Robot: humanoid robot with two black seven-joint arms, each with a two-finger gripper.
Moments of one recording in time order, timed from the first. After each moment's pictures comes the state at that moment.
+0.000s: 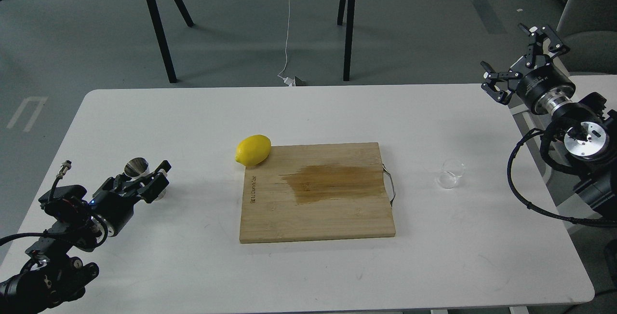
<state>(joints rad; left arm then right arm) -0.35 0.49 -0.50 -0.71 1.46 0.49 -0.49 0.83 -0.41 0.71 0.42 0.09 0.49 0.13</state>
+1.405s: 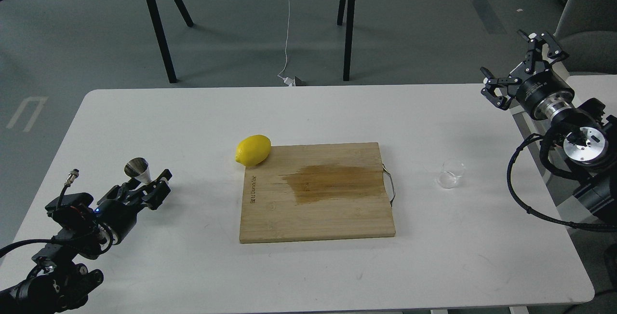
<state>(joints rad) -0.35 0.44 -0.47 -0.62 1.46 0.49 -0.49 0.83 -0.41 0.72 0.42 0.09 0.49 0.13</state>
